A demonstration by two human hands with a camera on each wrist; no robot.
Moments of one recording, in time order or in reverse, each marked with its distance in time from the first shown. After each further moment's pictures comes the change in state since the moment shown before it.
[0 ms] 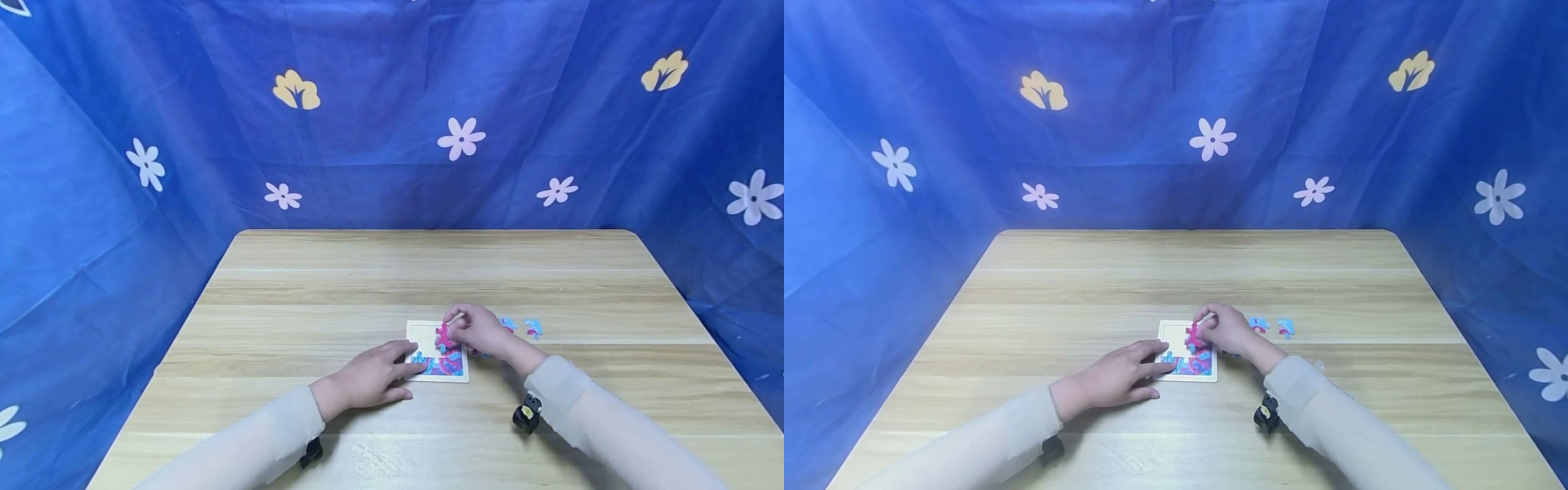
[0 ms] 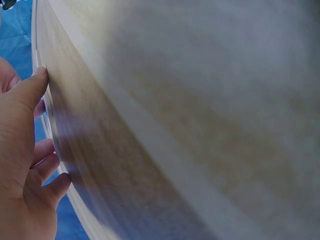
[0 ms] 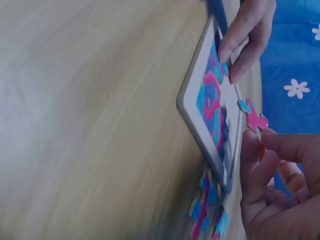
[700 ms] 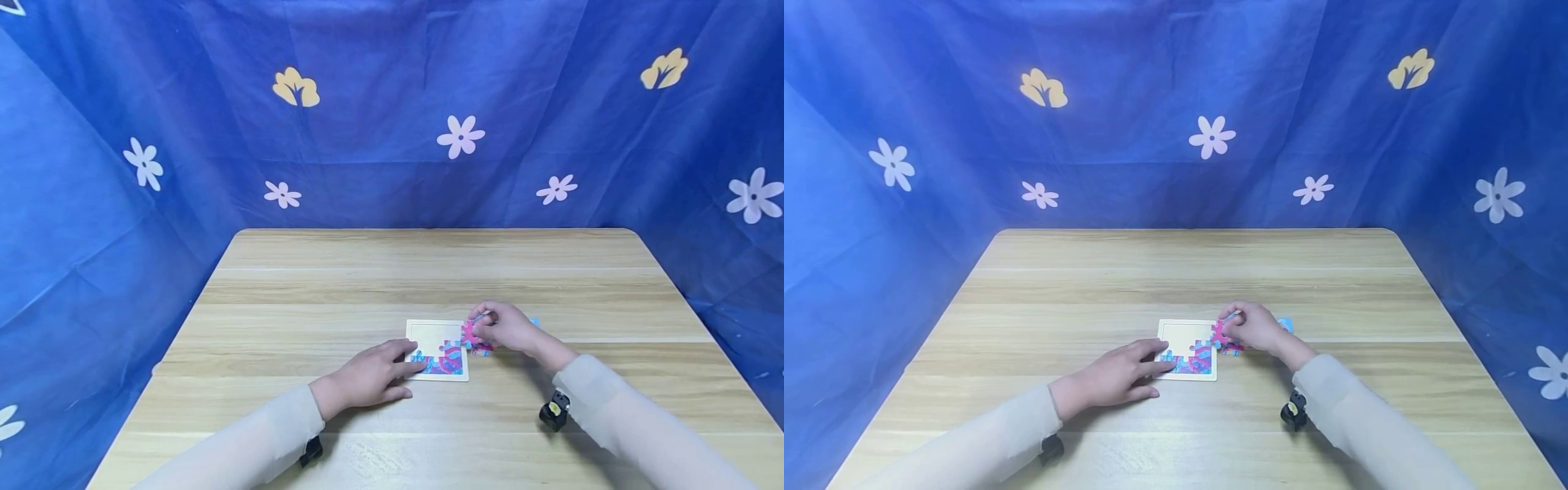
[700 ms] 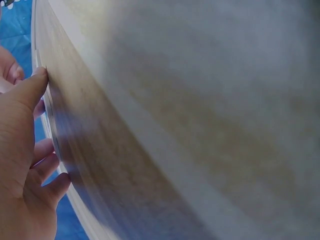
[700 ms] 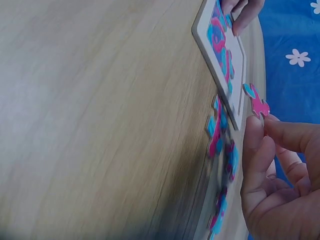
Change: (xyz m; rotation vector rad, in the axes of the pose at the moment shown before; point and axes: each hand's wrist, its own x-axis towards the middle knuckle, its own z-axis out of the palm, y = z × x) left_hand 0.000 0.002 0.000 0.027 -0.012 0.005; right_hand -0.015 0.025 -0.039 0.034 -0.007 0.020
